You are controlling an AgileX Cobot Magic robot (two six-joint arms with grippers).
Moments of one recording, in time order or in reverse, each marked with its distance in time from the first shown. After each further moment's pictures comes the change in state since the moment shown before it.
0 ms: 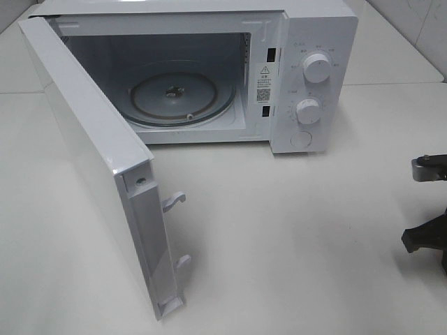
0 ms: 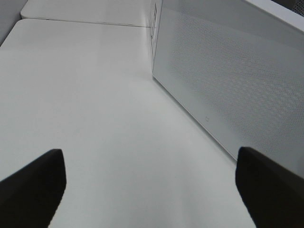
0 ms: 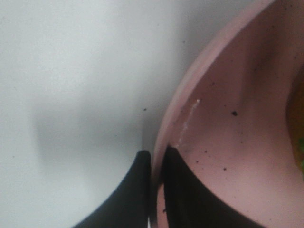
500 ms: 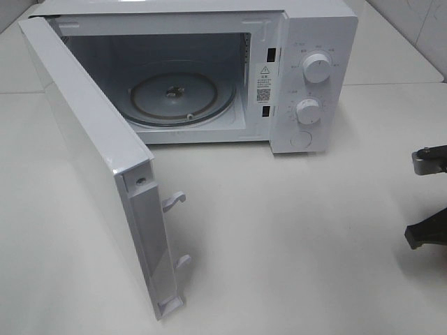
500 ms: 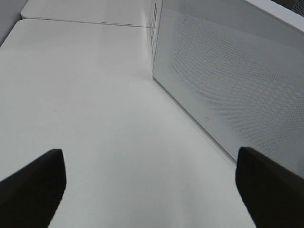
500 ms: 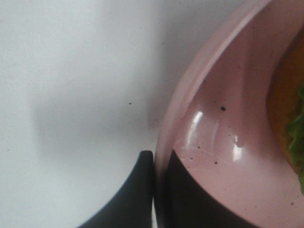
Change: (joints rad) left arm 0.000 0.000 0.000 0.000 0.000 0.000; right arm 0.076 -0.066 -0.006 -0.152 0.069 0.170
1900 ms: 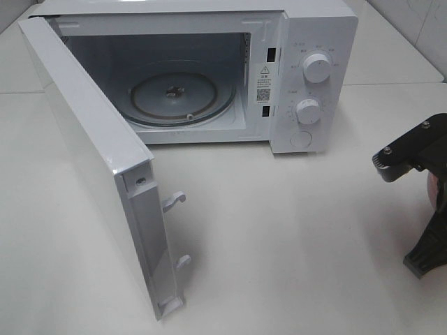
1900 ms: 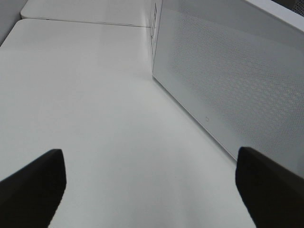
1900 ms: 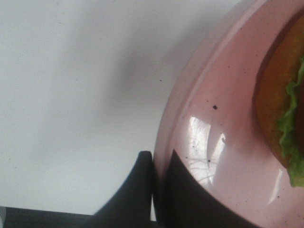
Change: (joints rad) left arm 0.000 0.000 0.000 0.000 0.000 0.000; right arm 0.456 -0.257 0.001 -0.185 0.311 0.084
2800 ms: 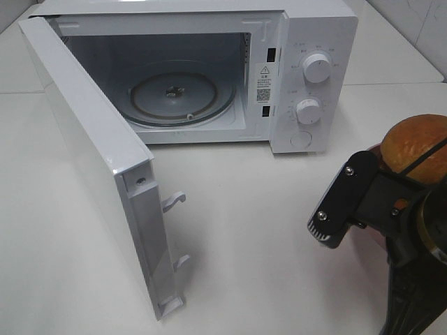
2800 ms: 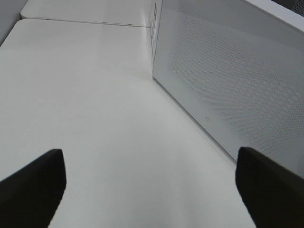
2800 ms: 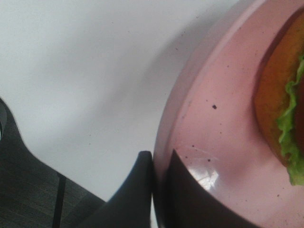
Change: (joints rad) left arm 0.000 0.000 0.000 0.000 0.000 0.000; right arm 0.409 -0.007 0.000 0.000 0.051 -0.050
